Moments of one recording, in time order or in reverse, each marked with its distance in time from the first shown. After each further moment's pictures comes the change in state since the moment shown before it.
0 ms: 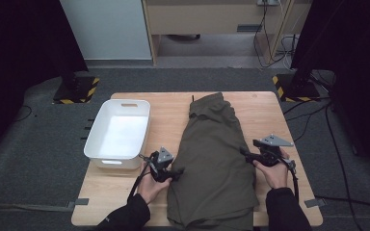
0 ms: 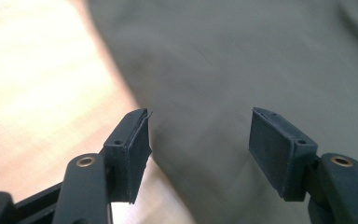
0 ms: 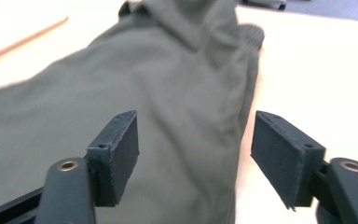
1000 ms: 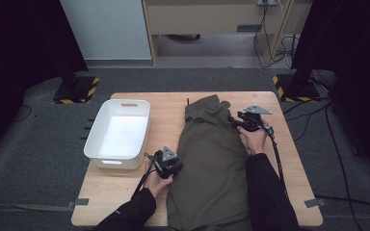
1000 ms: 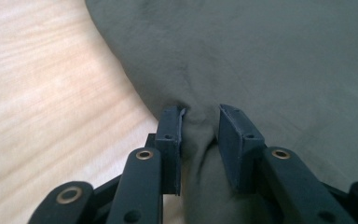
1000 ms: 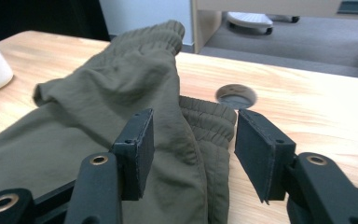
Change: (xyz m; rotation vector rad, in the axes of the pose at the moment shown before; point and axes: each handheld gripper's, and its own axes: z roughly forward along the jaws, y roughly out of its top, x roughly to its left) left arm -0.003 -0.014 0.017 0.054 0.016 0.034; right arm -0.026 0.054 0.112 -0.073 -0.016 0.028
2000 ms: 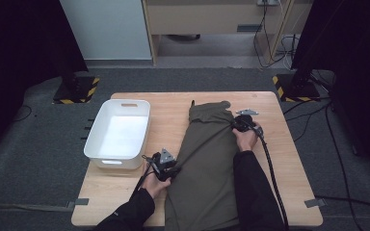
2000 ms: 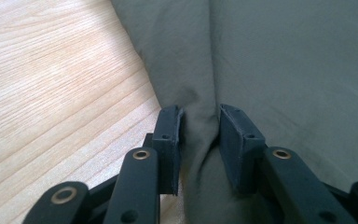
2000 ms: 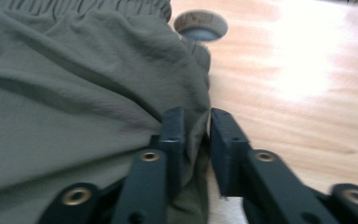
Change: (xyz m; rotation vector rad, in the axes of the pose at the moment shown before) left arm 0.001 -0.004 -0.003 -0.001 -0.023 0.002; right arm -0.005 -0.023 0.034 0.195 -0.211 0.005
